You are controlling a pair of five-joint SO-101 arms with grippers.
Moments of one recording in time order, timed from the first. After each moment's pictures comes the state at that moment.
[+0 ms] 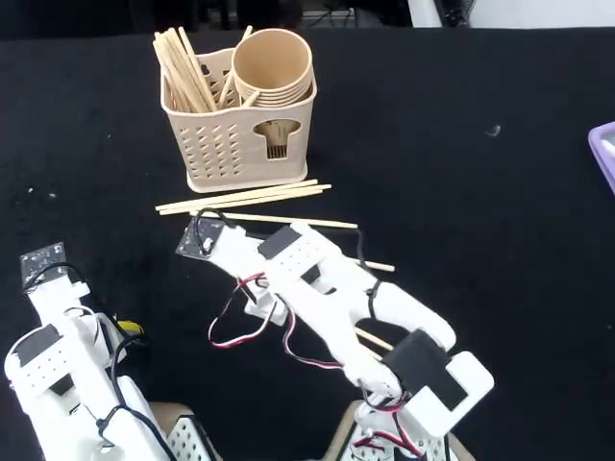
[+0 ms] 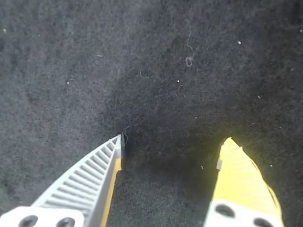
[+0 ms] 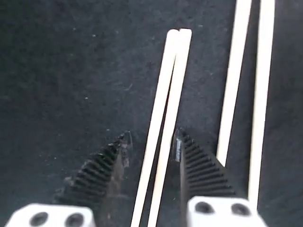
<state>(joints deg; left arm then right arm) -46.7 -54.8 81.2 54.5 -20.6 -39.4 0.9 37.1 57.3 28.6</state>
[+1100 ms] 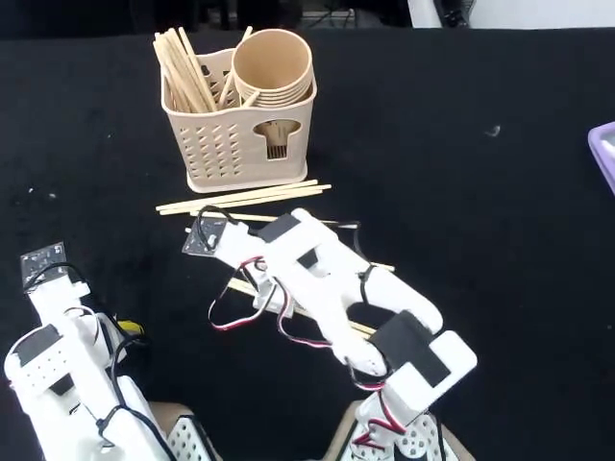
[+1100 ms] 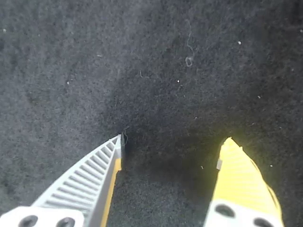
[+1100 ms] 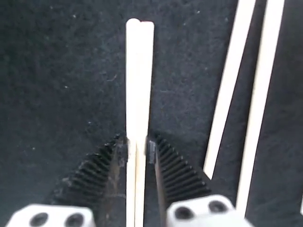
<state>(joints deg) -46.7 -54.8 81.2 54.5 -20.6 -36.4 8.8 31.9 61.1 34.9</state>
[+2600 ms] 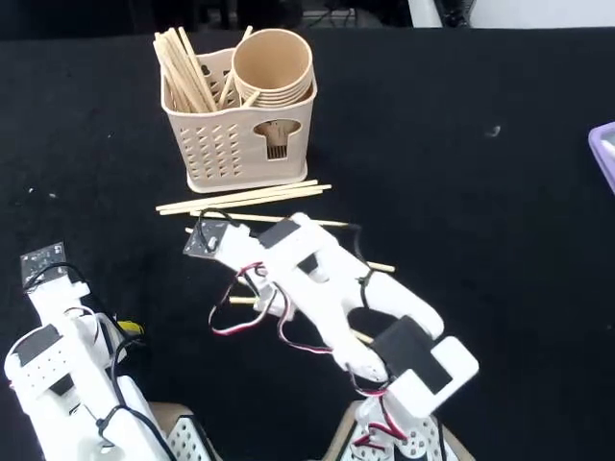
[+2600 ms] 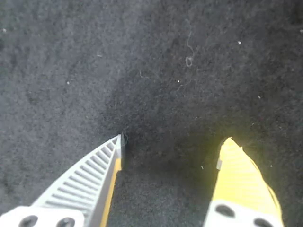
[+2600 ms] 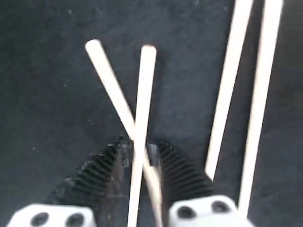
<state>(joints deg) -46.7 -54.8 81.2 54.5 -20.6 -38.4 7.4 33.5 59.5 32.9</state>
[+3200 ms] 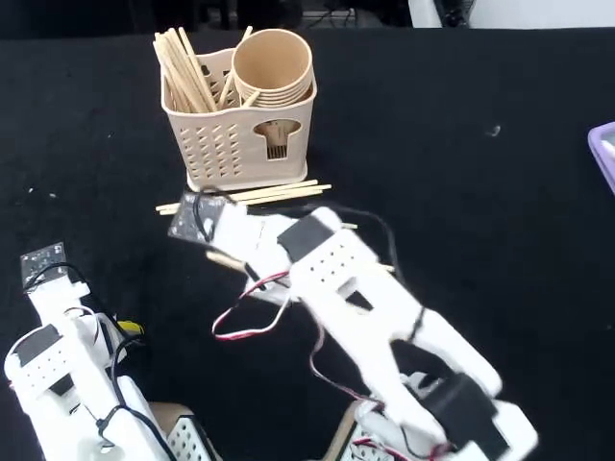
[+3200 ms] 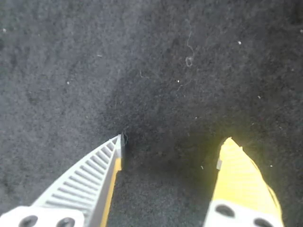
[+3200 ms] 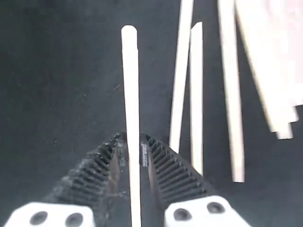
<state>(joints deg) -46.7 -54.8 81.2 54.5 -20.6 -38.6 -18.6 27.0 69.9 33.0</state>
